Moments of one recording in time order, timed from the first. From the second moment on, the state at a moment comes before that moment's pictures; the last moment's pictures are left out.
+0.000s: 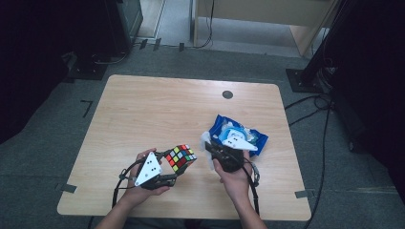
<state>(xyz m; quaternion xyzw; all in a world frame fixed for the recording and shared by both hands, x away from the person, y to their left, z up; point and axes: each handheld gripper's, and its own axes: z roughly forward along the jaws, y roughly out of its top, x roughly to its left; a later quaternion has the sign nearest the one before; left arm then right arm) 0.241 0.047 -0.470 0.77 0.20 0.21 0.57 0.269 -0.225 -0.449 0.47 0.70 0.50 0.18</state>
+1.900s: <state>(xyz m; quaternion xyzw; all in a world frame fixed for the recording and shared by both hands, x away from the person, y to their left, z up) 0.244 0.041 -0.477 0.80 0.19 0.23 0.53 0.253 -0.197 -0.425 0.50 0.64 0.57 -0.01</state>
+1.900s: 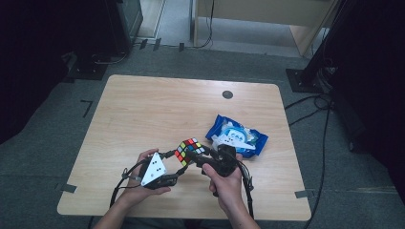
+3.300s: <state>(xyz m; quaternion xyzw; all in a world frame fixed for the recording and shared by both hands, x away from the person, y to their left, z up) 0.236 0.040 -0.472 0.78 0.18 0.27 0.54 0.260 -0.194 -0.423 0.46 0.71 0.53 -0.04</state>
